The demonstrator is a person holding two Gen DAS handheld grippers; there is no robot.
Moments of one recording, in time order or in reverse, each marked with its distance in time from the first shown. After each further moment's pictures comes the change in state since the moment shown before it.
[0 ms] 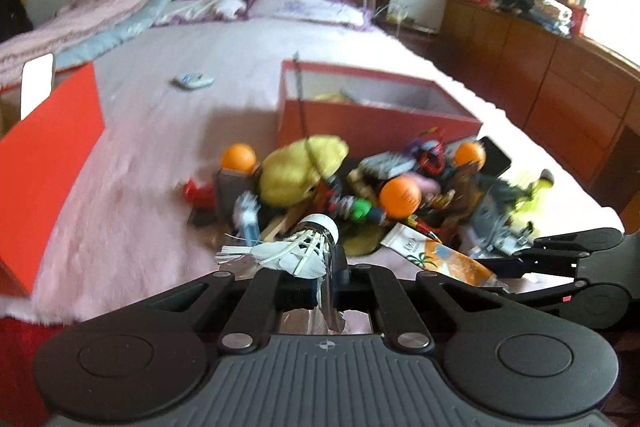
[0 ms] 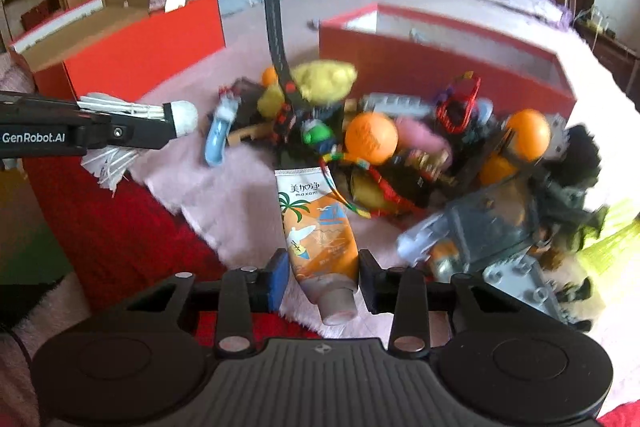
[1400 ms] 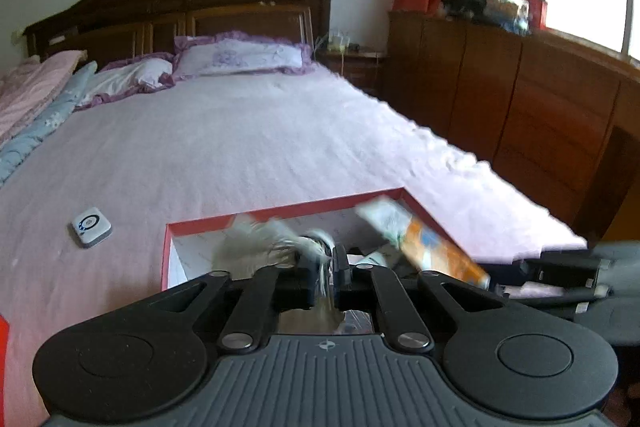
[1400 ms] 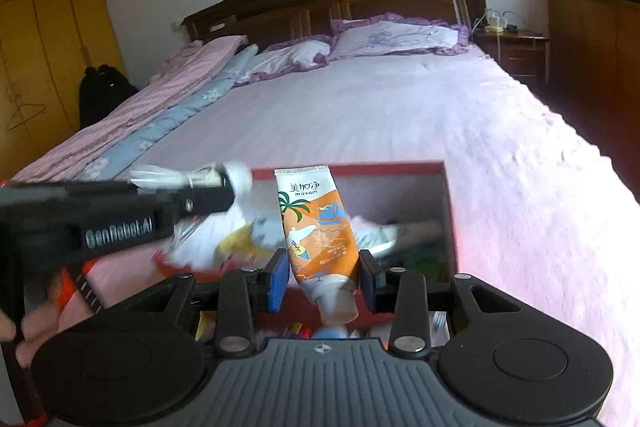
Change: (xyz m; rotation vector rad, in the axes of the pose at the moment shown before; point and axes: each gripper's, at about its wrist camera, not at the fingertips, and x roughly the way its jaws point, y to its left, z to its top) left arm 0.172 -0.072 0.182 0.193 -0.064 -0.074; right arm 0.029 -0.145 0.144 0.331 -0.242 -0.154
